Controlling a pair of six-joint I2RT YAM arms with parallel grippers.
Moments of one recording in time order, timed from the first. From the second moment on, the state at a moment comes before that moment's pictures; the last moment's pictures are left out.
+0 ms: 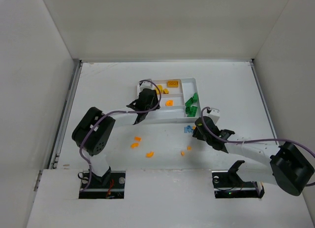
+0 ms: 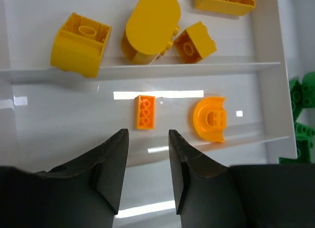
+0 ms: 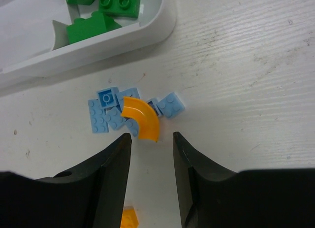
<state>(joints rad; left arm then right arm) -0.61 1.77 0.93 0.25 -0.26 -0.56 0.74 1.17 0.46 -0.16 0.45 0.85</state>
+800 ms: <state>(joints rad) -0.68 1.22 0.53 0.26 -0.30 -0.58 0.73 1.24 0.53 -0.17 0.44 0.89</state>
